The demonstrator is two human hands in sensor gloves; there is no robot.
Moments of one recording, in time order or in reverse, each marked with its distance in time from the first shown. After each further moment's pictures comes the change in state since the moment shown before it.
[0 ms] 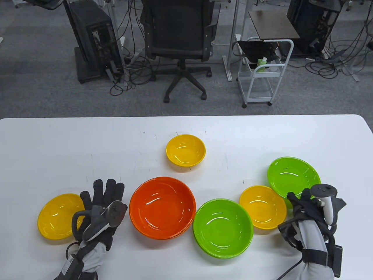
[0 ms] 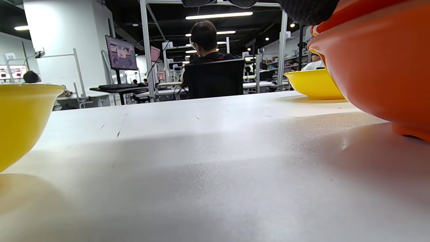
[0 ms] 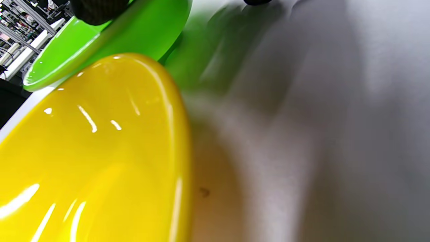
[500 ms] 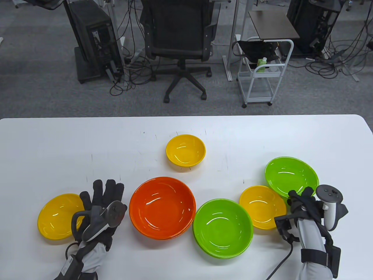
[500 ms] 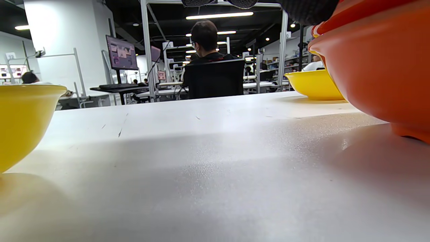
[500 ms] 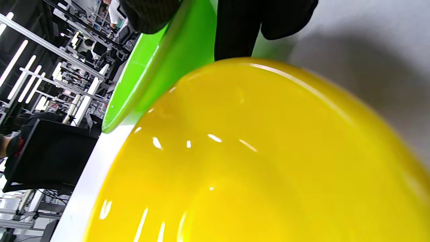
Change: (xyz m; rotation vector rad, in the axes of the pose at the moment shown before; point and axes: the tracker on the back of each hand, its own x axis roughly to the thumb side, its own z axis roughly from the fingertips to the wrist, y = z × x) left_hand -0.002 -0.001 0.000 0.001 0.003 0.005; right_hand 0.005 -0.001 0.006 -0.044 -0.139 -0.254
